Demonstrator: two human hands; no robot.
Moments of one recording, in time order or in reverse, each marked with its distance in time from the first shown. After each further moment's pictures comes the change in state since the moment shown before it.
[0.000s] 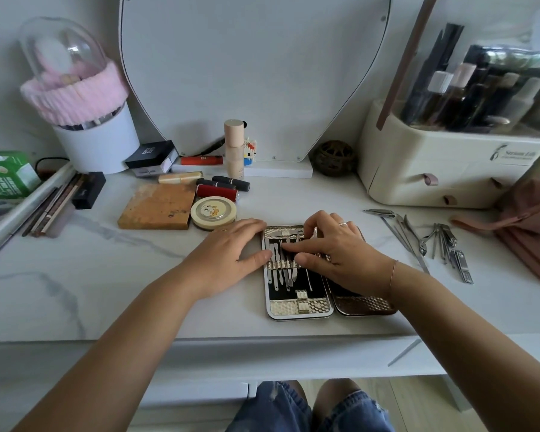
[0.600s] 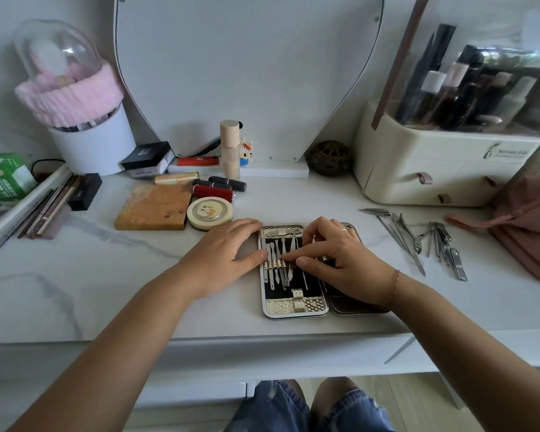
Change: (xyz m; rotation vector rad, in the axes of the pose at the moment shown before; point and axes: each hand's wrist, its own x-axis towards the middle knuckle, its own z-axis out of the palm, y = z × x) left_hand 0.000 0.000 0.000 -0.004 -0.001 -0.003; right_hand -0.014 0.002 0.006 0.210 0.094 -0.022
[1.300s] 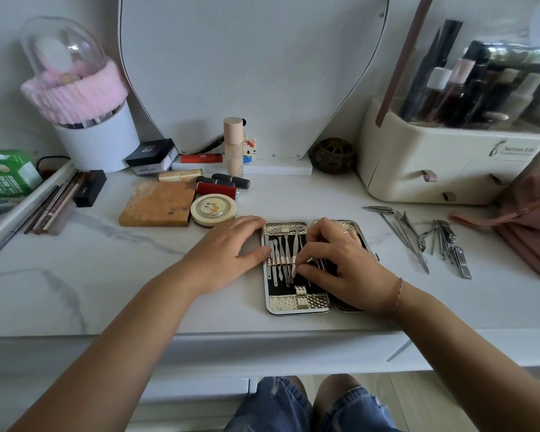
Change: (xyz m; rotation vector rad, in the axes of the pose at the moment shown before) left_hand -0.001 0.002 -0.001 -0.006 -0.009 -0.011; right_hand -0.009 -0.013 0.004 -0.036 0.062 -0.040
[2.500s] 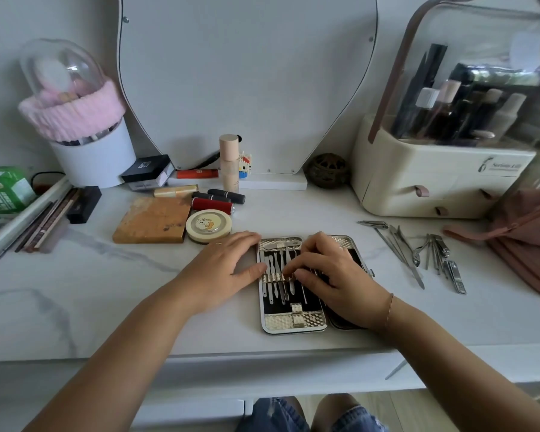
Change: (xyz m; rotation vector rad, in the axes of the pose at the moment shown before) left_hand -0.001 0.000 0.000 -0.011 0.002 0.000; right_hand 0.005 0.006 0.007 0.100 0.023 0.032
